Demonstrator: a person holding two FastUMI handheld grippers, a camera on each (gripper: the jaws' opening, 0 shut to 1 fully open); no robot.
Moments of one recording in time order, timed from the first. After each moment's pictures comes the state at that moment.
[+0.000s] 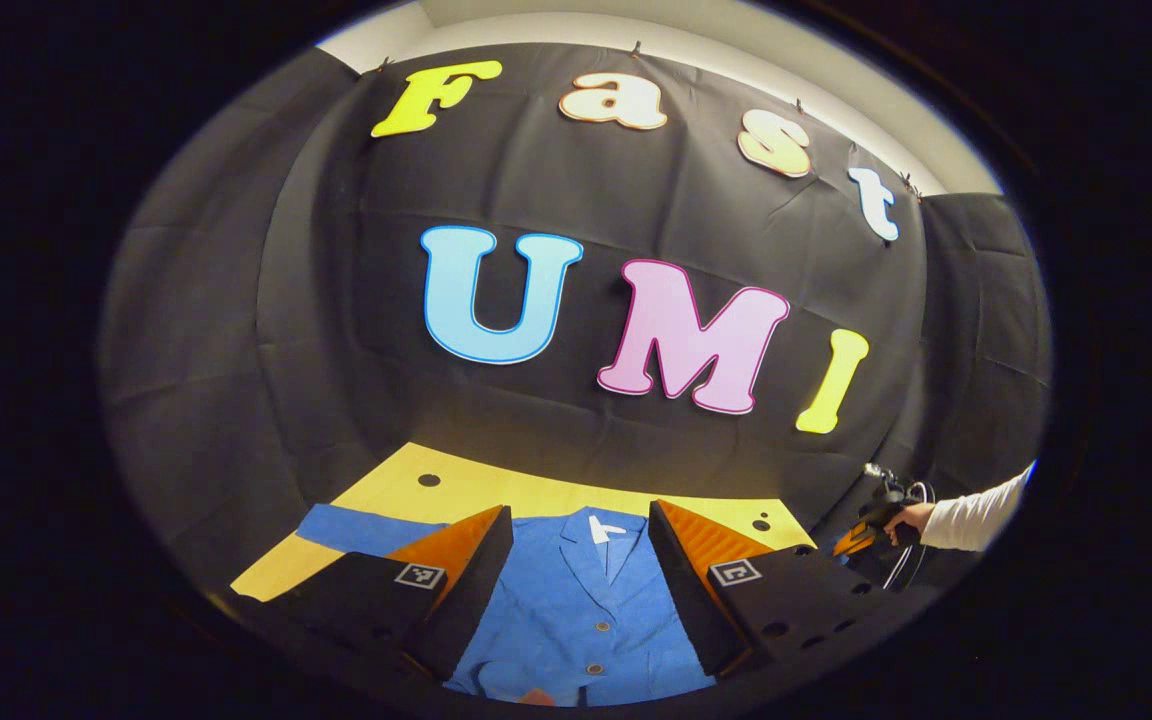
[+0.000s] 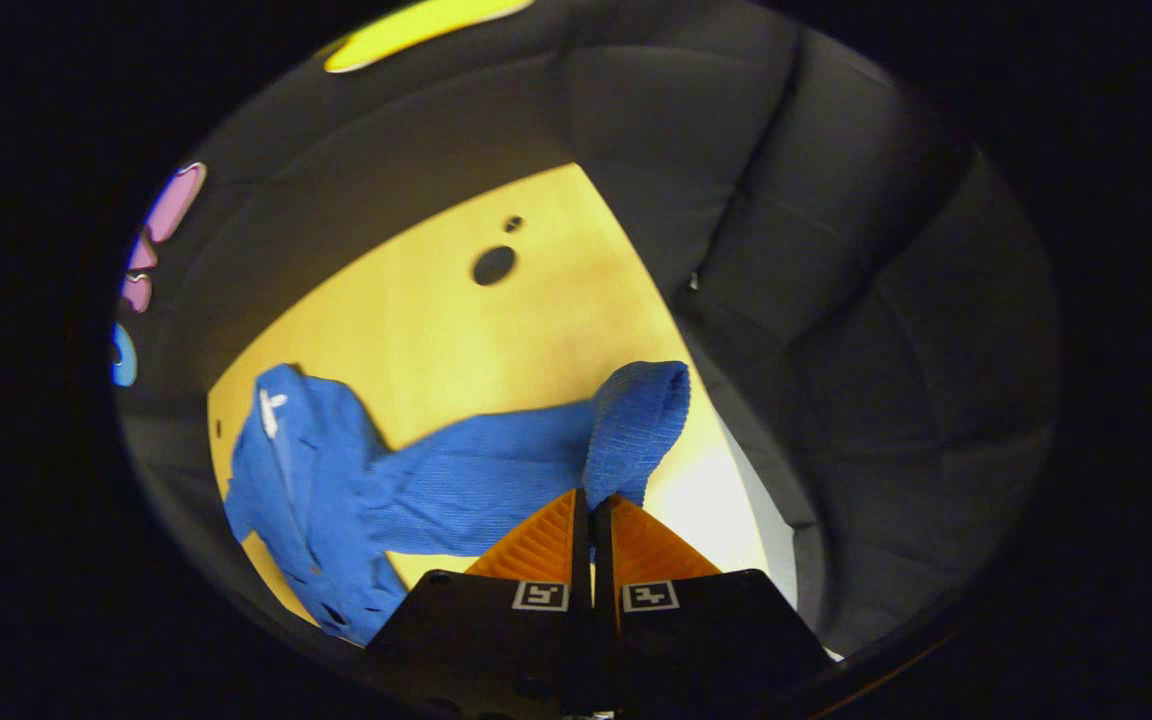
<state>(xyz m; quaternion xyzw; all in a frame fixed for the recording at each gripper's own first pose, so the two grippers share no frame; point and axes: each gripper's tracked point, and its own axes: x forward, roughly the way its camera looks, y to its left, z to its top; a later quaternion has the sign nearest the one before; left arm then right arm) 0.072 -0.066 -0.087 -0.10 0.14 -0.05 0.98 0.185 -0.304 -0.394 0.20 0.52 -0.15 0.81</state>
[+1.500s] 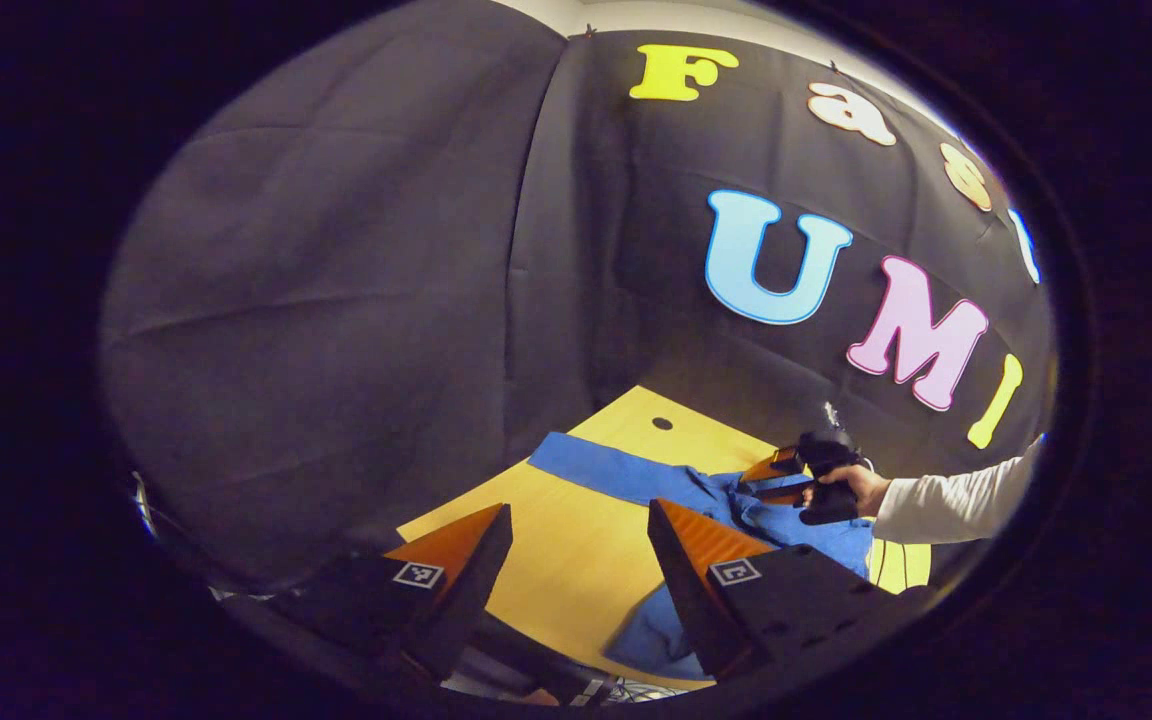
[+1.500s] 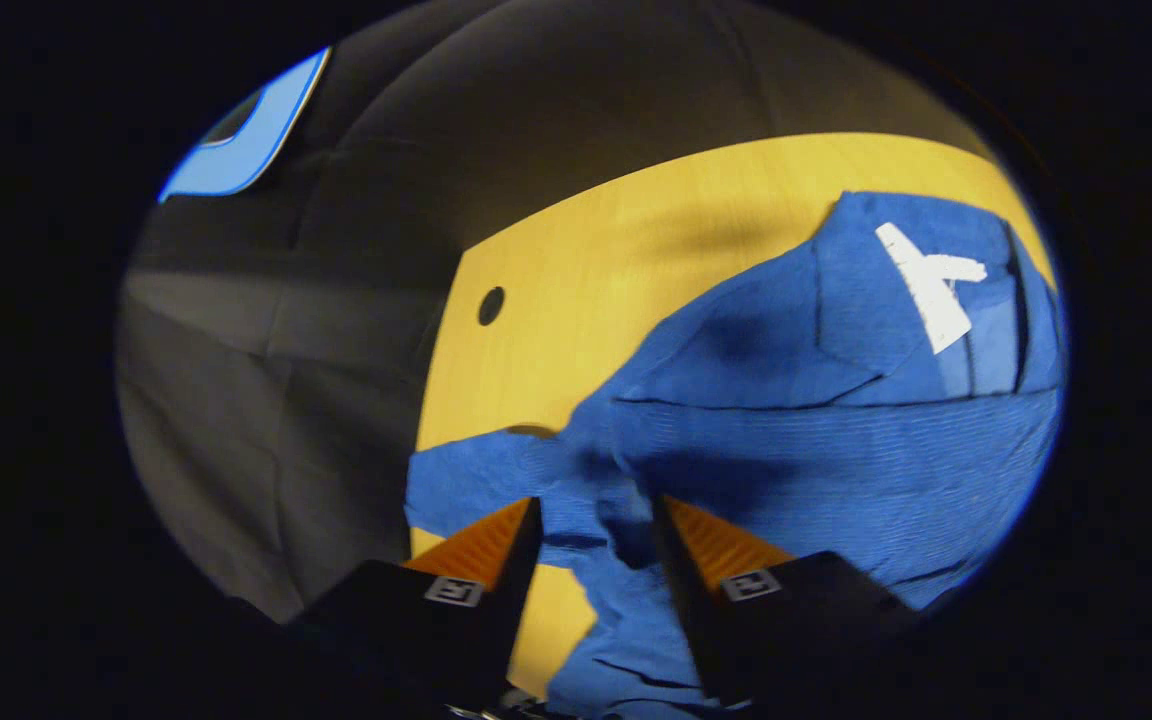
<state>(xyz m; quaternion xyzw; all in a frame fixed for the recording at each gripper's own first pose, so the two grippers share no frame) -0.057 0.168 -0.222 -0.18 0.25 0.21 0.93 0.352 0.361 -0.466 0.29 0.54 0.18 0.77</state>
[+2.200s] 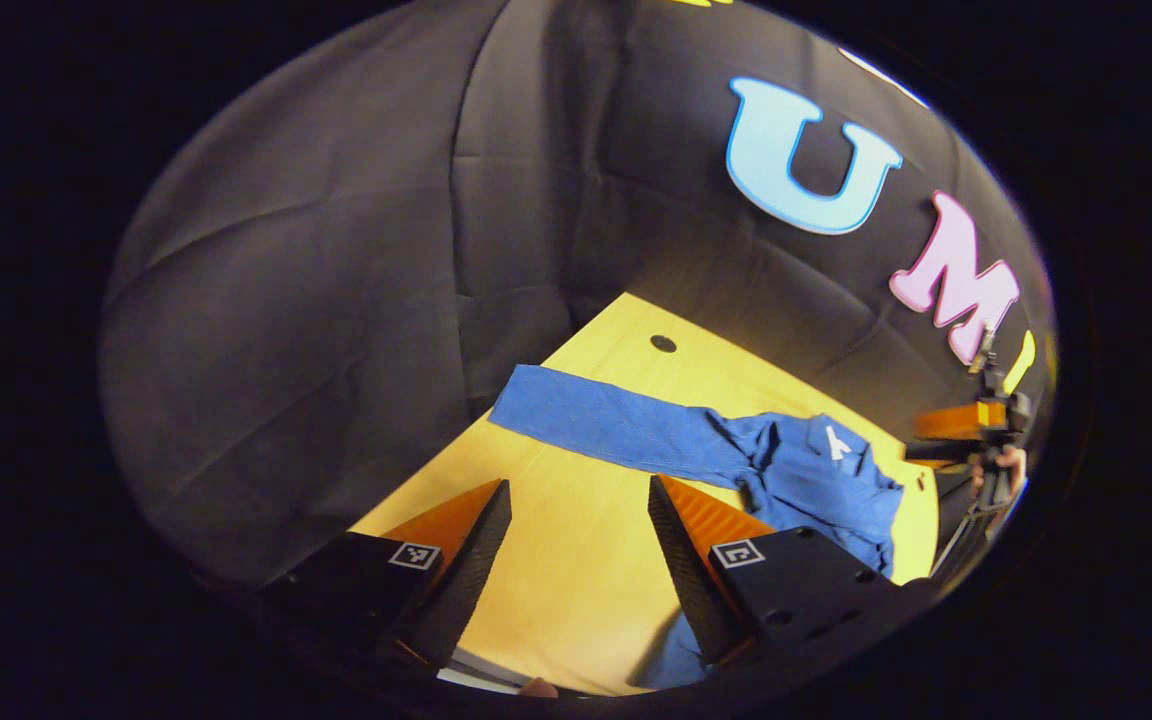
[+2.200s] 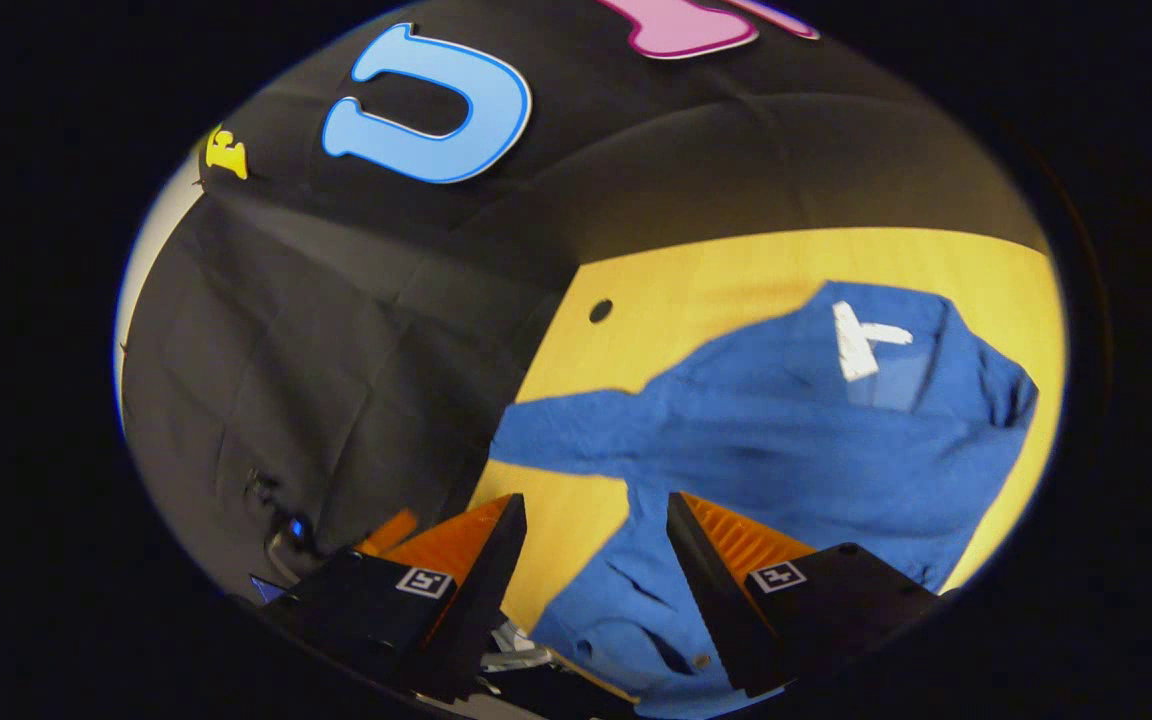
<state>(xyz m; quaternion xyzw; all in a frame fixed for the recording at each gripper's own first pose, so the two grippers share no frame) 0.116 0.252 -0.344 -0.16 0.39 0.12 0.90 0.224 0.239 -0.336 0.23 0.48 0.27 0.80</state>
